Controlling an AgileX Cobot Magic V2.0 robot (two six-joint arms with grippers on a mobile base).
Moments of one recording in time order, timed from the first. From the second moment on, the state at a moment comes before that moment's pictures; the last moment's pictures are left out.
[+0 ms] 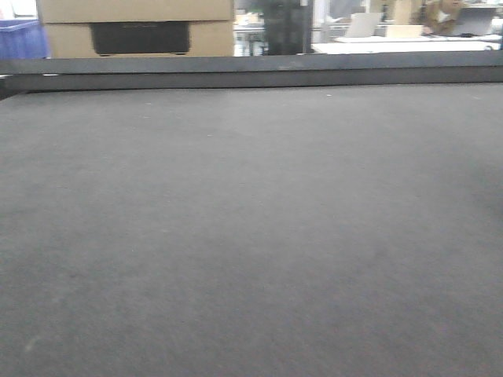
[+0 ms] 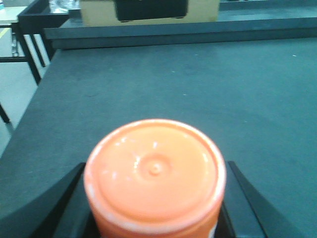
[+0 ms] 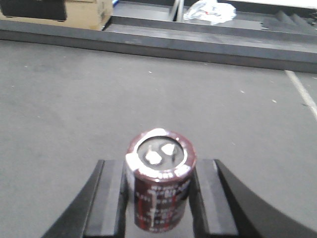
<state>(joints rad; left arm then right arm) -0.12 0.81 -1.07 0.04 0.70 0.03 0.06 0.64 -0.94 0.17 0.66 -0.18</state>
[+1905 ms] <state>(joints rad) -0.12 0.74 -1.07 0.04 0.70 0.03 0.06 0.64 -0.94 0.17 0.66 -0.18</state>
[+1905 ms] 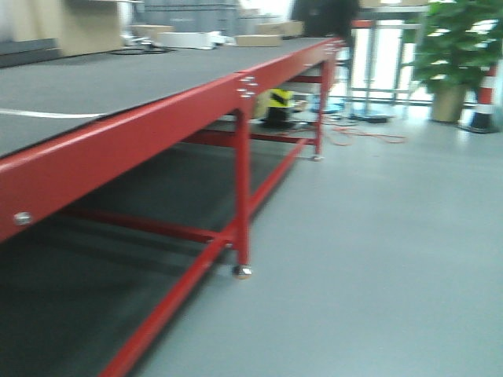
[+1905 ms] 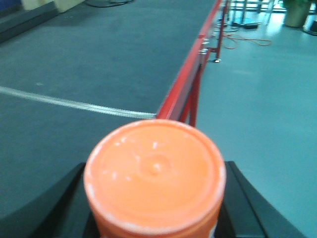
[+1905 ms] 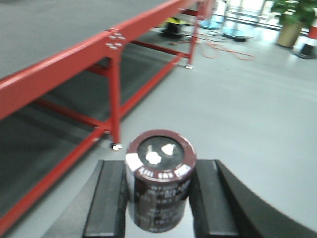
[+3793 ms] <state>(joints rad) -0.12 0.73 -1.07 0.04 0.70 0.03 0.06 0.64 -0.94 0.17 0.66 -0.18</state>
